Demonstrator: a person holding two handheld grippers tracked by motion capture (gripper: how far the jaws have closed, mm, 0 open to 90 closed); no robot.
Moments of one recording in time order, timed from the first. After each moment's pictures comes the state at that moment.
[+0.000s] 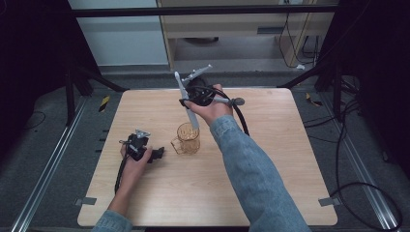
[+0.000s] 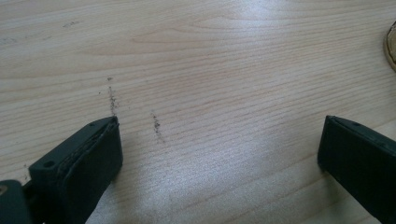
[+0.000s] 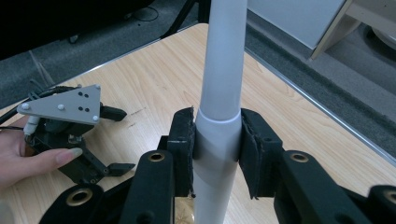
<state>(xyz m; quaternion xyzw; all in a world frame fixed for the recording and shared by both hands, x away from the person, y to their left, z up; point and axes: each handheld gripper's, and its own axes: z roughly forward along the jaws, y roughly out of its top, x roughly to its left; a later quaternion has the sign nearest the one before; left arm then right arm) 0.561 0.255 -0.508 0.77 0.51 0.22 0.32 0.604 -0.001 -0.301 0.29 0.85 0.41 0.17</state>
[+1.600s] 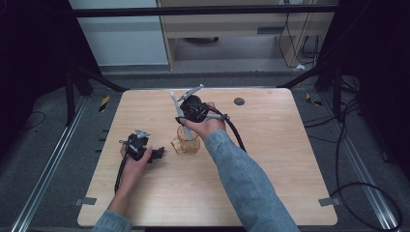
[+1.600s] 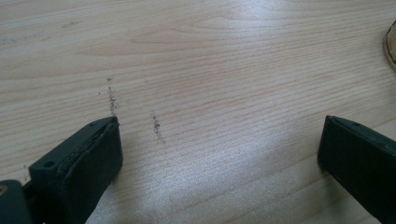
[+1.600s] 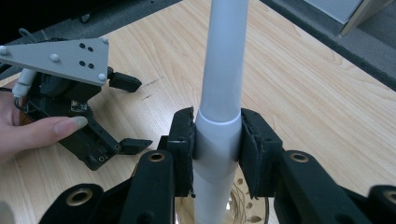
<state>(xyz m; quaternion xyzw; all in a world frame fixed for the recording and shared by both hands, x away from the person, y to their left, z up) 0.562 0.255 -0.508 0.77 0.51 0.22 0.32 0.597 0.018 -0.358 0.29 0.86 0.39 0.13</state>
